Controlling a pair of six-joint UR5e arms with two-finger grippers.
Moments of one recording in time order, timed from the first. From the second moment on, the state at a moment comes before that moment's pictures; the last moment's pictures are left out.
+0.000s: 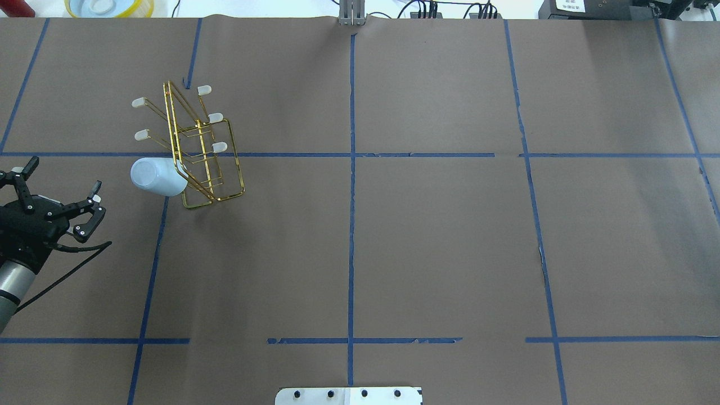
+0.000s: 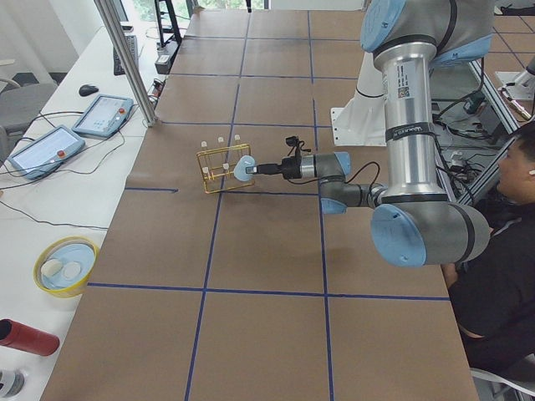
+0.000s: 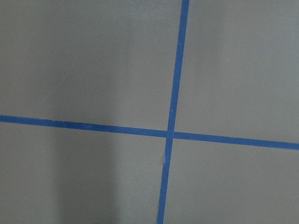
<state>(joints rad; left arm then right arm) -0.29 -1.31 -1.88 -2.83 -0.57 -0.51 1.49 -1.38 1.46 -1.67 2.30 -0.04</state>
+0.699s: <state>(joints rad) -0.52 -1.31 -1.94 -2.87 -1.14 -0.75 1.49 -1.38 1.46 -1.67 2.30 -0.04</state>
